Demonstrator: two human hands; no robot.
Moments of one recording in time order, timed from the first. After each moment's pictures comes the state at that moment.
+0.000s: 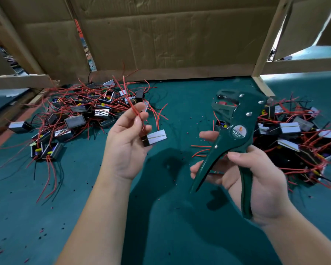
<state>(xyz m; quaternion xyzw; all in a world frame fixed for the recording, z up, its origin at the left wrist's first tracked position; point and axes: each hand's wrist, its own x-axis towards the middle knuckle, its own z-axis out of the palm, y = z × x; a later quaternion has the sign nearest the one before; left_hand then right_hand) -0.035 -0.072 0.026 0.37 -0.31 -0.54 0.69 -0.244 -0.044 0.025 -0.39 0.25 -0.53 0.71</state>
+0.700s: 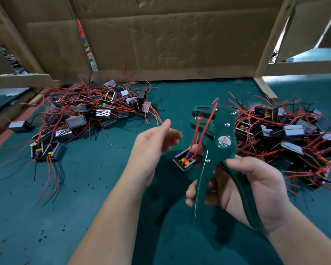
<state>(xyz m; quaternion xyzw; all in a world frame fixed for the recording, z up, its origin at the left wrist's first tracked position) -0.064 -0.078 0.013 0.50 -0.41 -0.51 0.57 -0.242 -0.043 0.032 -0.35 0.16 -0.35 0.85</state>
